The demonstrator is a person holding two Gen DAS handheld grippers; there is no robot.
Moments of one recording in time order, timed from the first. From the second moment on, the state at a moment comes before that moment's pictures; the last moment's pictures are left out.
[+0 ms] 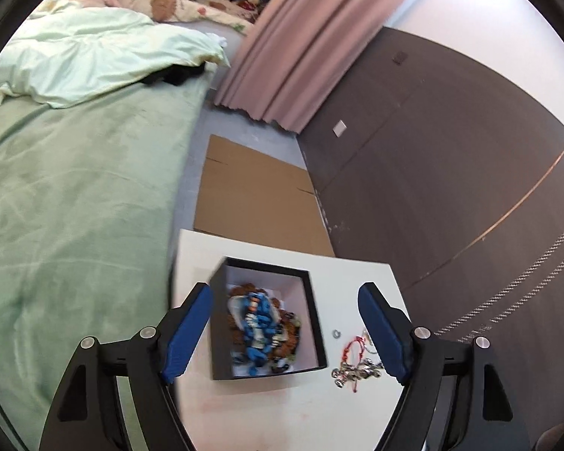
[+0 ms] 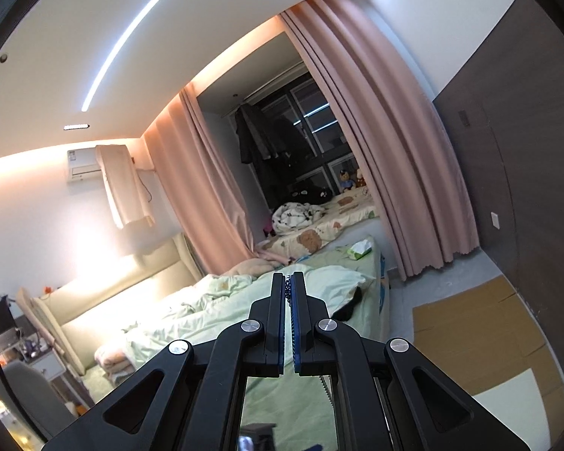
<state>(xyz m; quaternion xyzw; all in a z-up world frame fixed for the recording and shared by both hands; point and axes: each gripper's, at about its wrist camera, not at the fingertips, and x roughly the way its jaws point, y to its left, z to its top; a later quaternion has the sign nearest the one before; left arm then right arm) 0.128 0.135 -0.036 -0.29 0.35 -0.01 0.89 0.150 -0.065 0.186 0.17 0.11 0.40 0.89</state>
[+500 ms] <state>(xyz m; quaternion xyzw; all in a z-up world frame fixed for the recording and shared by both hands) 0.094 0.177 -0.028 -0.31 0.33 0.01 0.89 0.180 -0.022 0.138 0.15 0.16 0.37 0.90</state>
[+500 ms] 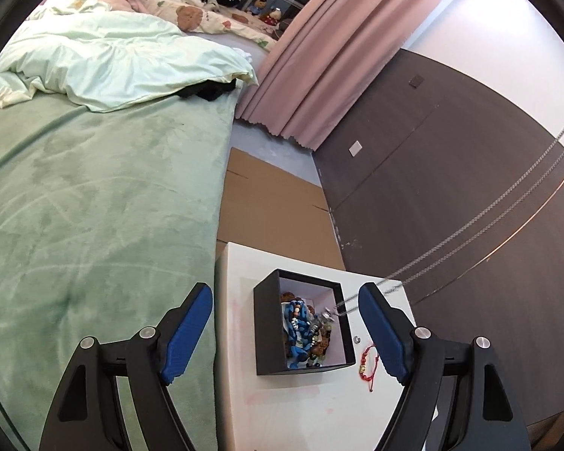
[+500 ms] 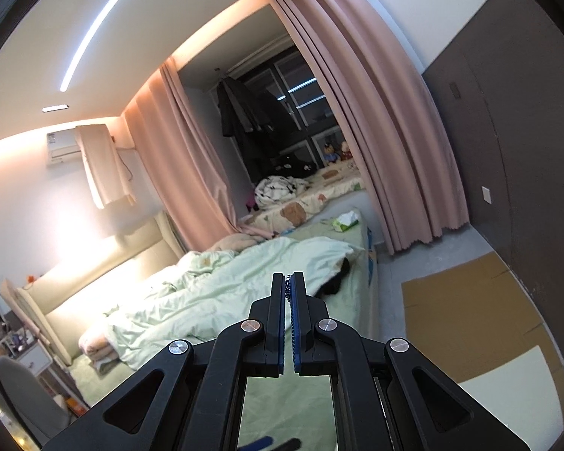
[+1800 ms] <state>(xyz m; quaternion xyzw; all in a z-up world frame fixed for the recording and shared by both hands) 0.103 0.175 -0.034 -0.31 0.33 0.03 0.89 0.255 -0.028 -0.070 0.14 0.41 0.33 0.84</state>
